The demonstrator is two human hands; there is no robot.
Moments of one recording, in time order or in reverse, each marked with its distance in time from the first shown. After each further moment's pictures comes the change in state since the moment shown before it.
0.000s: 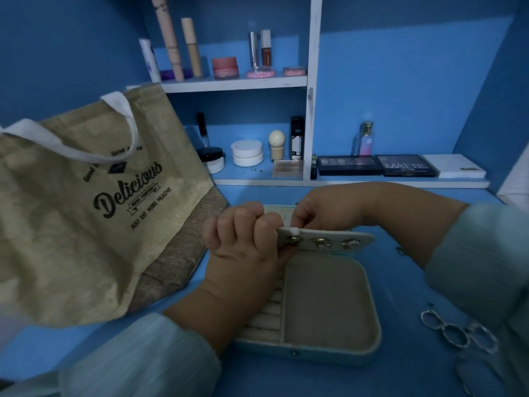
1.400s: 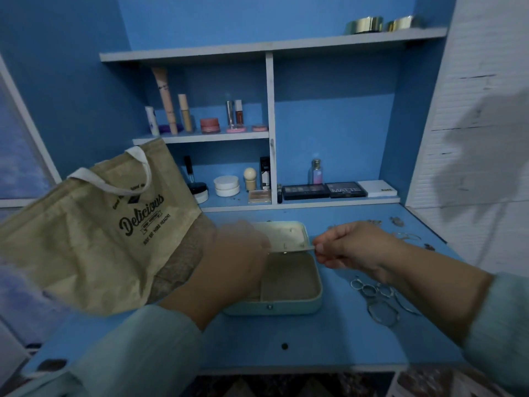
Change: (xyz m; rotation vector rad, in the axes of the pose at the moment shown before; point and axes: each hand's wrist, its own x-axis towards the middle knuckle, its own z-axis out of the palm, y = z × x) left_hand 0.018 -0.002 -0.064 -0.356 -0.483 -0.064; right_hand -0.128 -0.016 0.060 1.106 0.646 0.283
